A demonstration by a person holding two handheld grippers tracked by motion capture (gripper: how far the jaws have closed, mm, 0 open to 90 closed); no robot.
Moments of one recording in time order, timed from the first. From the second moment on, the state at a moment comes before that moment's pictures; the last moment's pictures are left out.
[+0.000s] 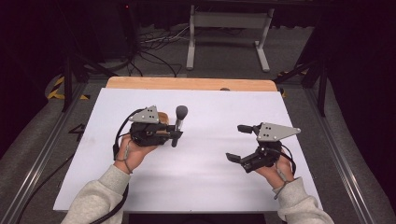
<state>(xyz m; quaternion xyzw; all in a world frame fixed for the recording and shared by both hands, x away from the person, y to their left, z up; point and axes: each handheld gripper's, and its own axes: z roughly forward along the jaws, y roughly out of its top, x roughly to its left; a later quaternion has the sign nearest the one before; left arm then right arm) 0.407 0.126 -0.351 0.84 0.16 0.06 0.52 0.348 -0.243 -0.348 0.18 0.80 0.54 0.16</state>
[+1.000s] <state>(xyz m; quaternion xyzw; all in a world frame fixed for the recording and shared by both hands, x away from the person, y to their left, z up) 0.424 0.149 -0.362 0.76 0.26 0.13 0.58 0.338 -0.269 -0.389 0.23 0.77 0.57 0.18</state>
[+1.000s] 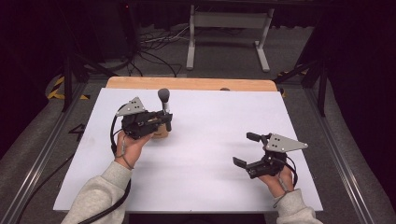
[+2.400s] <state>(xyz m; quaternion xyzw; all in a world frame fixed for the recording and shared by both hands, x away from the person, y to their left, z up) 0.439 0.154 -0.389 0.71 0.36 0.24 0.56 0.336 -0.270 -0.398 0.24 0.77 0.58 0.15</state>
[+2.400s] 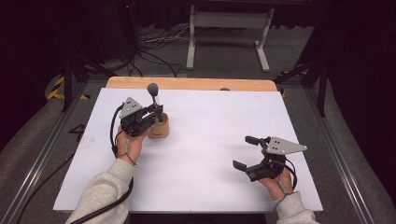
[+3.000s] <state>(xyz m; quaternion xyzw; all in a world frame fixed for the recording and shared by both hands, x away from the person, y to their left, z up) 0.441 0.154 -0.404 0.71 0.35 0.26 0.55 0.335 -0.269 -0.400 0.23 0.77 0.58 0.15</state>
